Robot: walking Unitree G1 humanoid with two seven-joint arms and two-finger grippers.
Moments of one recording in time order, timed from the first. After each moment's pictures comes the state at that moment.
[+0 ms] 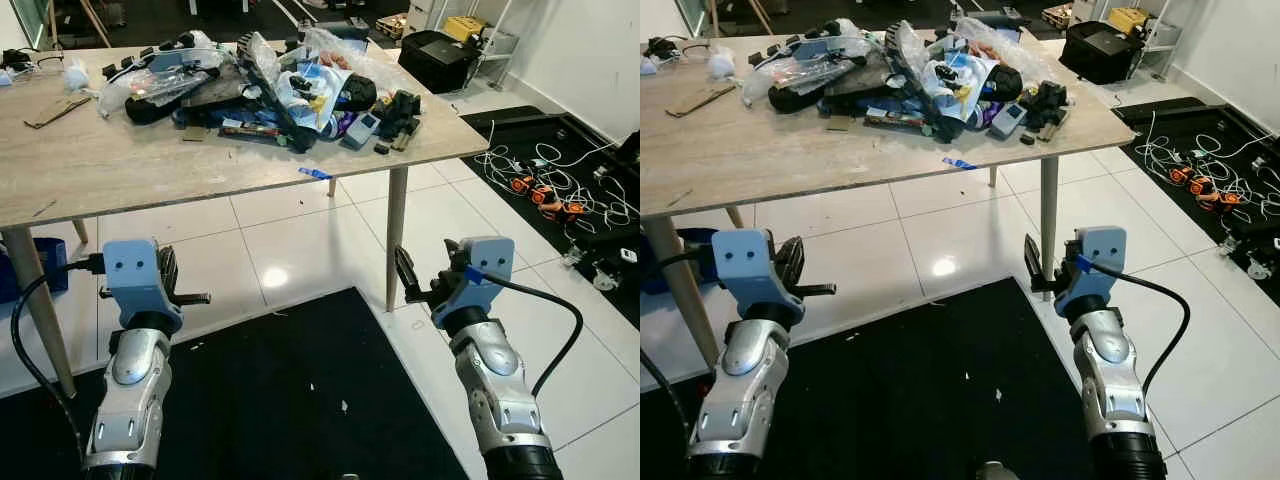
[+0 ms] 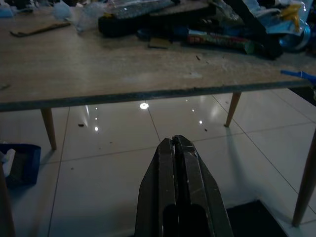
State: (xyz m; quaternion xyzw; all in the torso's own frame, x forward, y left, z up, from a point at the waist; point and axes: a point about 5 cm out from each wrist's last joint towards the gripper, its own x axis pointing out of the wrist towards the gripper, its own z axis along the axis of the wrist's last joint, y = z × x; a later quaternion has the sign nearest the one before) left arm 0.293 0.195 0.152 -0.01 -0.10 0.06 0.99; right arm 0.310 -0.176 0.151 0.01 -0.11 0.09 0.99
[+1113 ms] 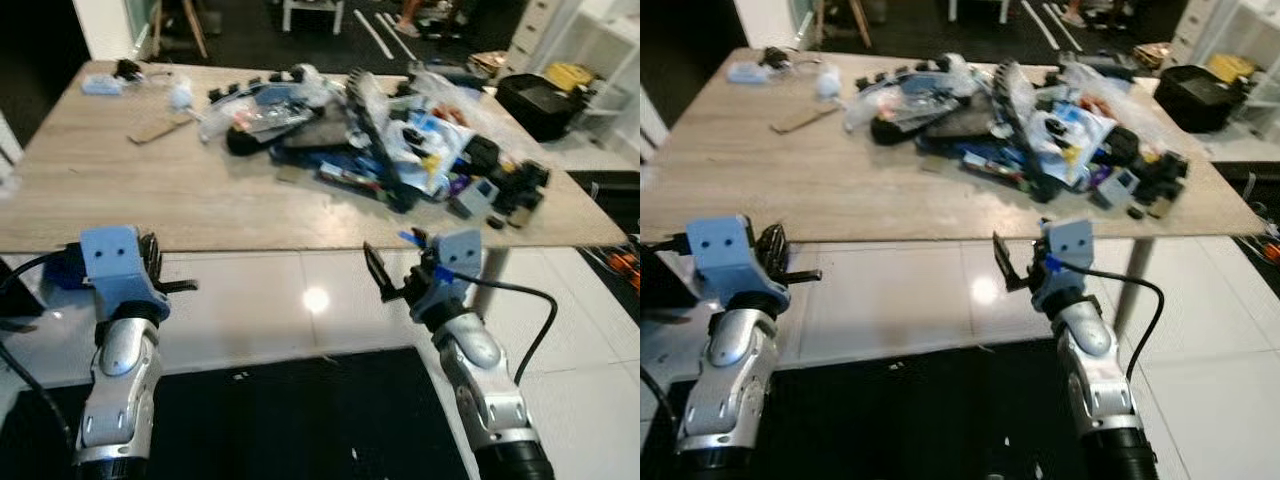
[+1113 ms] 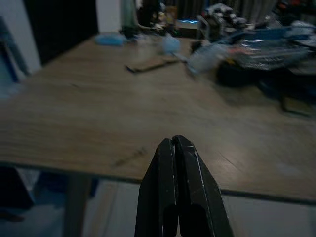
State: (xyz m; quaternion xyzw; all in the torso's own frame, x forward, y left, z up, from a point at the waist) left arm 0.294 0.203 0.168 -0.01 -0.12 0.09 0.99; right arm 0.310 -0.153 0.164 -0.02 -0.13 0.15 0.98
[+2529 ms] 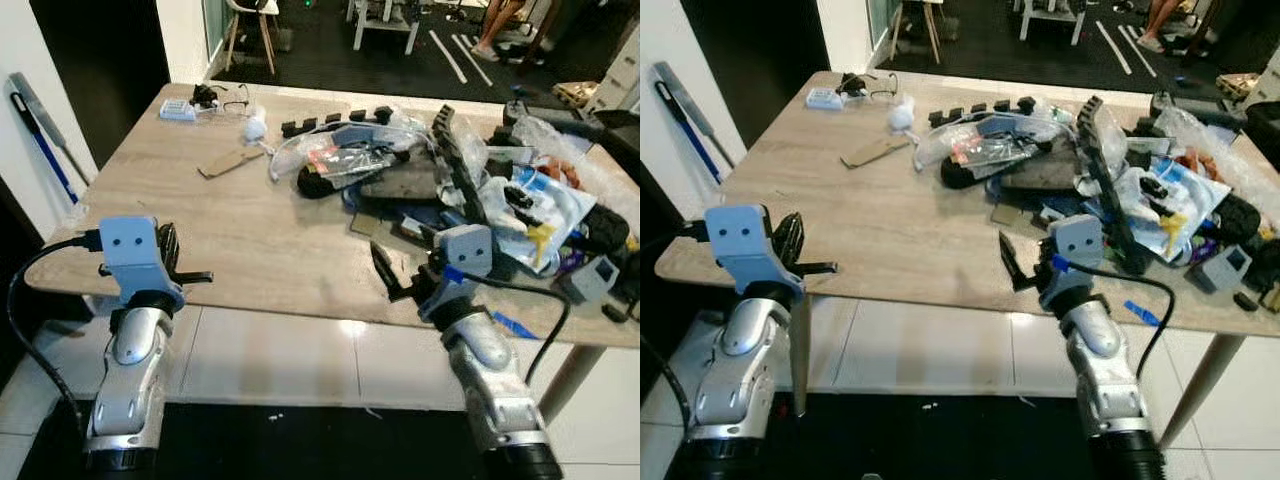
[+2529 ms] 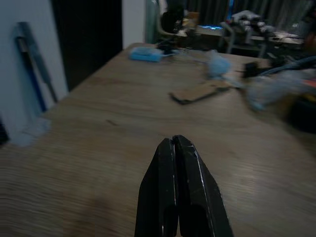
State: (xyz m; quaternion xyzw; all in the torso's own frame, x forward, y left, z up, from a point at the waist) left arm 0.301 0.196 0.178 -0.01 -0.13 0.07 0.99; right arm 0.308 -0.140 0.168 -0.03 -0.14 0.19 0.97
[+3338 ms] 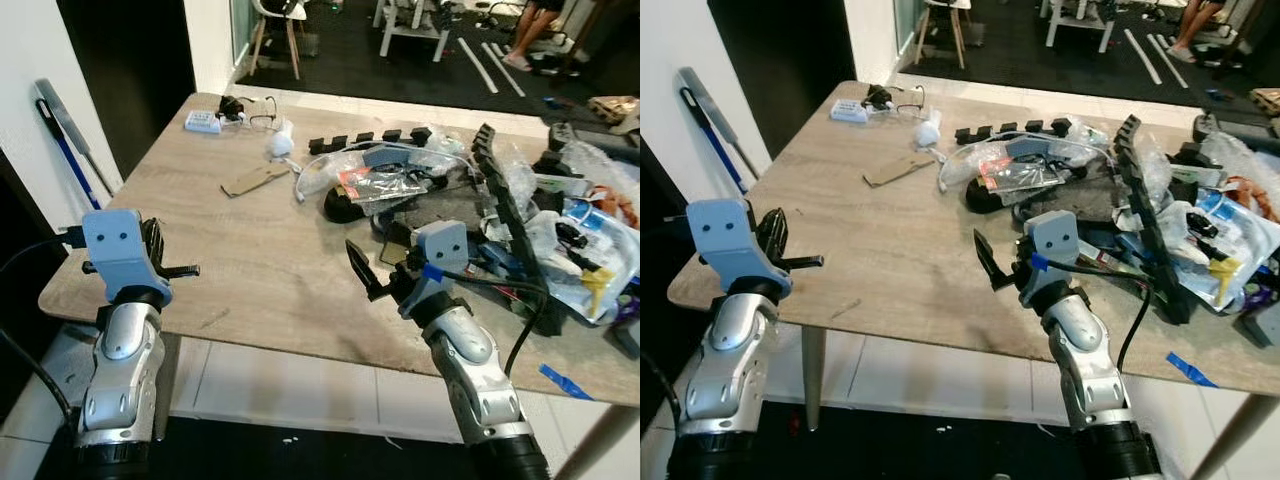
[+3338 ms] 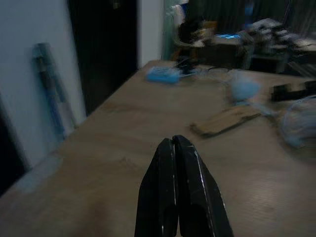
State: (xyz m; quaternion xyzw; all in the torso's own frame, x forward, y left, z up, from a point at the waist) left arm 0.304 0.194 0.183 0.00 -0.13 0.07 0.99; right arm 0.310 -0.144 0.169 -0.04 -0.14 0.19 0.97
